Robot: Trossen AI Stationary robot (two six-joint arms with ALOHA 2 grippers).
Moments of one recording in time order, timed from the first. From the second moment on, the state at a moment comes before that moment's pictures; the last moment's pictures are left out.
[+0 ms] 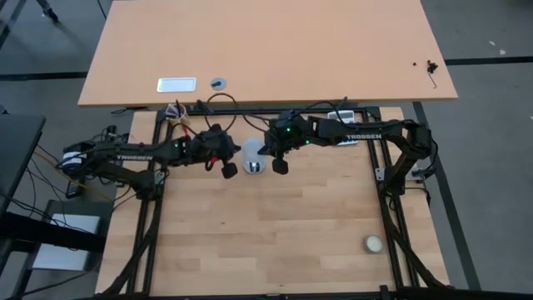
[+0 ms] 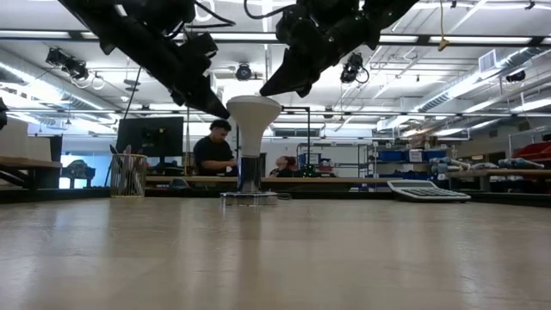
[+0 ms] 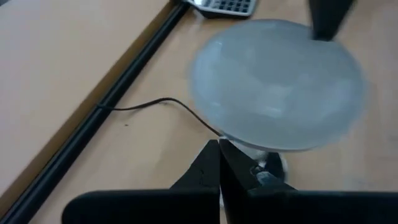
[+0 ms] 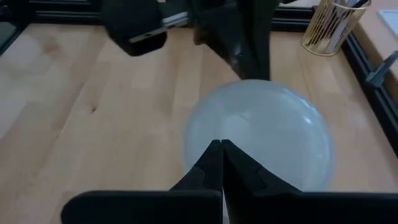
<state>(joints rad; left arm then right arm) 0.23 1.19 0.68 -0.04 -0.22 0.04 -0.25 1.71 1.30 -0.21 -0.24 -0.18</state>
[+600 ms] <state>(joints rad) 0.21 1.12 0.68 -0.22 -0.22 -0.01 -0.35 1.70 1.29 -0.13 -0.23 -0.18</state>
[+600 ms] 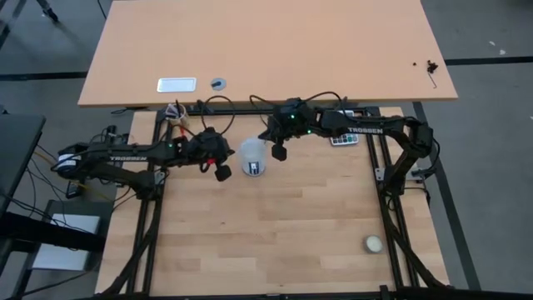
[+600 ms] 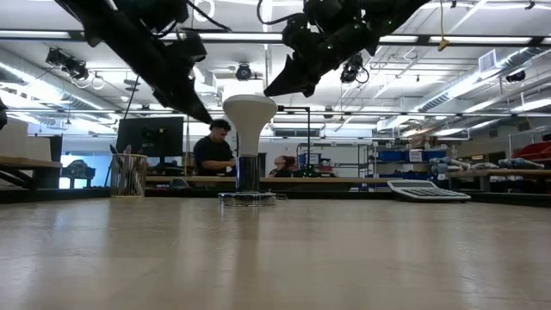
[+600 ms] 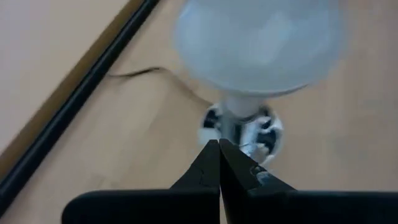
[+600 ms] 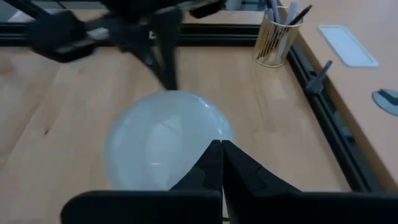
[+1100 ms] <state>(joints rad) 0.11 1.18 0.68 -0.01 -0.12 -0.01 -0.34 1.72 1.29 -0.12 -0.26 -0.19</state>
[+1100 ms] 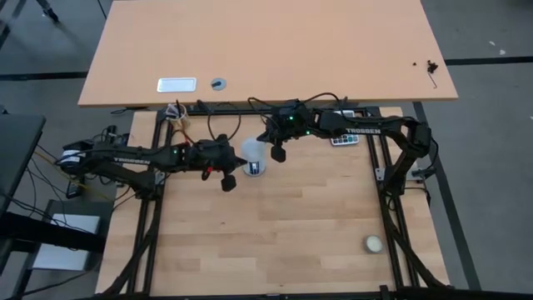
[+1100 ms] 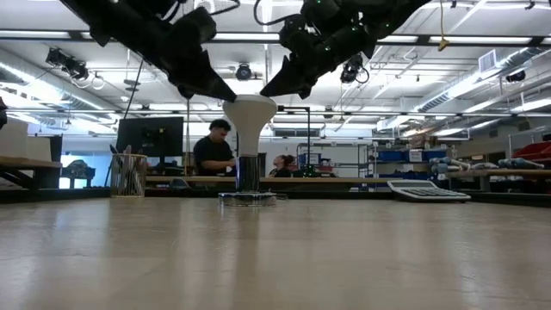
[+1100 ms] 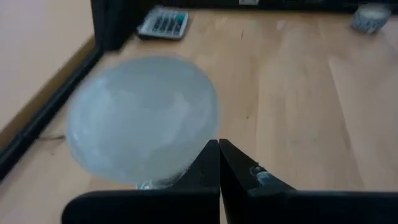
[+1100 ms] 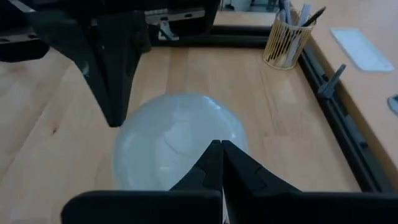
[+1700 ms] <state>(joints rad) 0.13 1.20 0.68 -0.02 -0.19 -0.01 -0.31 1.73 1.30 -0.20 -0.25 -0.18</state>
